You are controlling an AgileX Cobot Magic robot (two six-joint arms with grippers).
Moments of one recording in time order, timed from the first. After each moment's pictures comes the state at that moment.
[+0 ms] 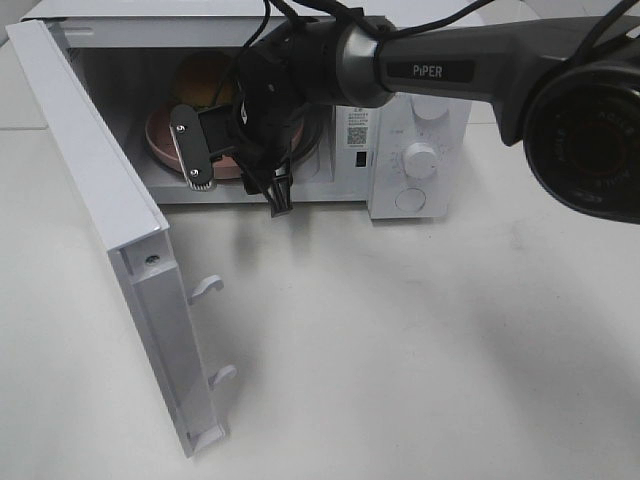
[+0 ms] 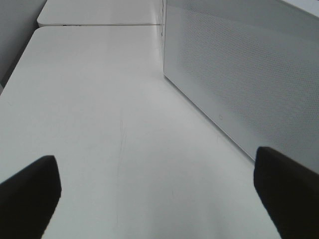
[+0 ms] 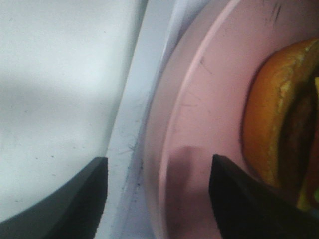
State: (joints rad) left arm 0.03 -0.01 -0.50 -0.10 1.04 0.07; right arm 0.69 2.41 -1.99 -0.29 0.56 -1.08
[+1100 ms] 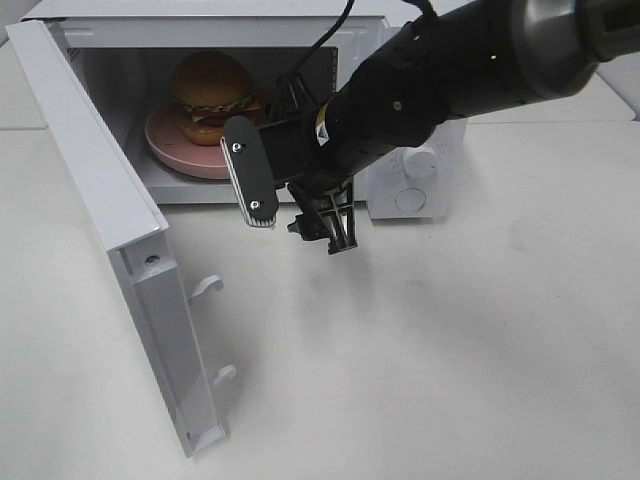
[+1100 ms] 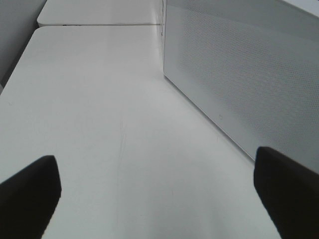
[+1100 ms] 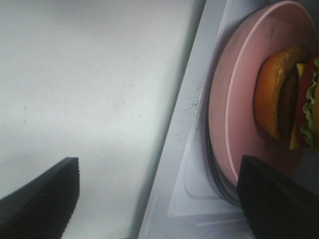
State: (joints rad) left arm 0.03 -0.01 -0.50 -0.10 1.04 0.07; right arm 0.69 1.93 -1.25 -0.27 0.21 -1.07
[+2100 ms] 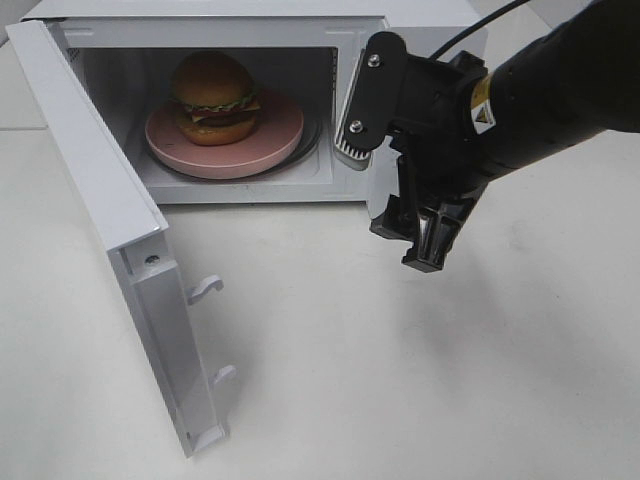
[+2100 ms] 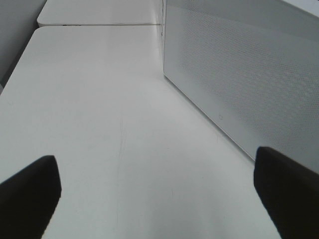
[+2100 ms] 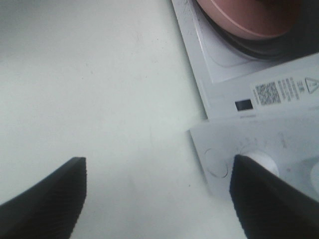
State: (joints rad) left arm 0.03 -0.01 -0.50 -0.10 1.04 0.07; right arm 0.64 1.47 -0.91 -0.28 0.35 -0.44
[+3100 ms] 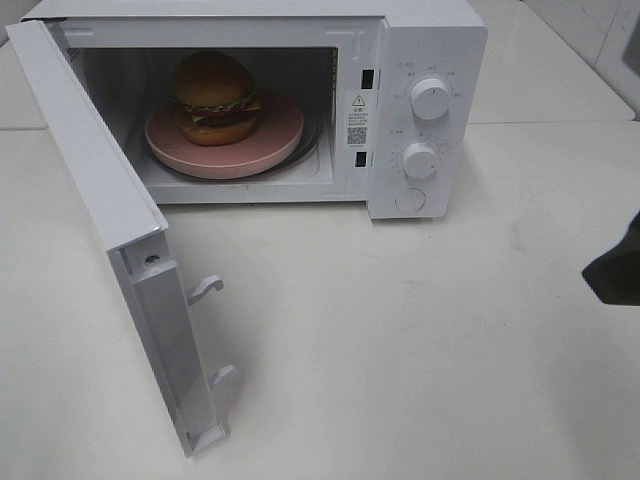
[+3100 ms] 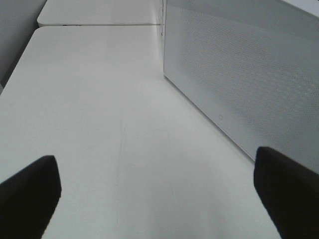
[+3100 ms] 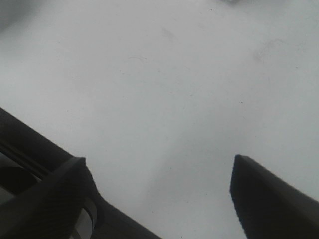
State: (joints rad) left arm 0.03 -0.01 -0.50 -0.10 1.04 0.07; right arm 0.64 0.91 -0.84 -0.18 1.02 0.08
